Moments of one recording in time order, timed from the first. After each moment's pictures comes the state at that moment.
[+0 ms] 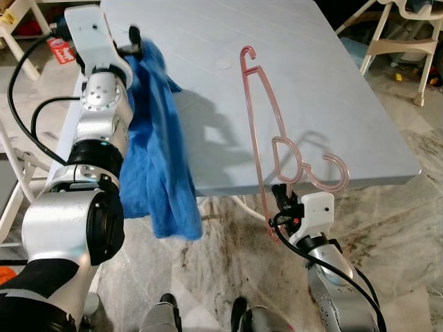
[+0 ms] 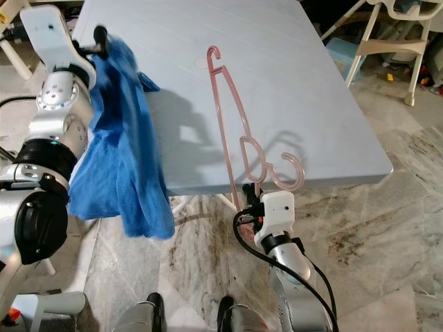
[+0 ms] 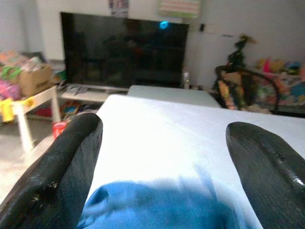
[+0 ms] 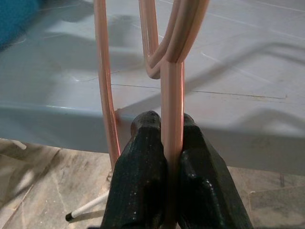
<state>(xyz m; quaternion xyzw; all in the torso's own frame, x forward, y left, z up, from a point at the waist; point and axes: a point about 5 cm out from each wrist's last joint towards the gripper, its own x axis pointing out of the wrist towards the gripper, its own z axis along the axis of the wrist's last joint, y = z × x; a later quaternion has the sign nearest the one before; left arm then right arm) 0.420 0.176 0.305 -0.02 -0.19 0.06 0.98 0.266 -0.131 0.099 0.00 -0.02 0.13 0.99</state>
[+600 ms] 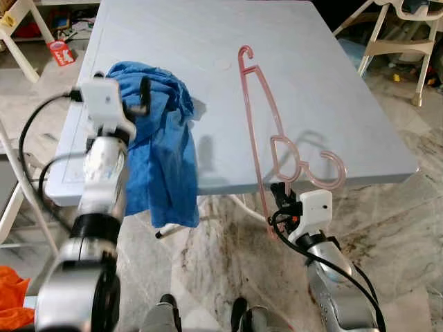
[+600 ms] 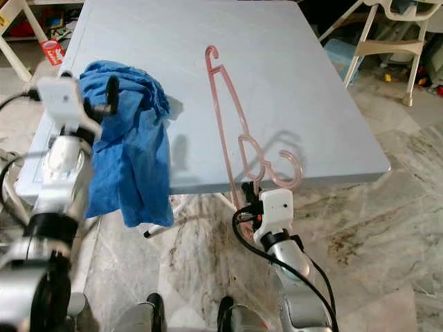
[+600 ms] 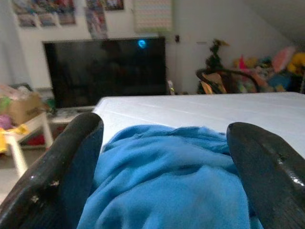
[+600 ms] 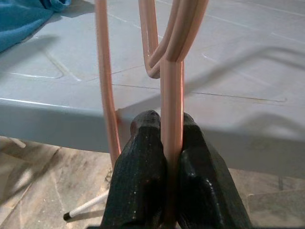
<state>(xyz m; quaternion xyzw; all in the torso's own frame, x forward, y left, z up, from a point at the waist) 0.357 0.196 0.209 0.04 -0.24 0.03 0.97 0.272 -0.133 0.100 -0.01 -0.02 0.13 0.99</state>
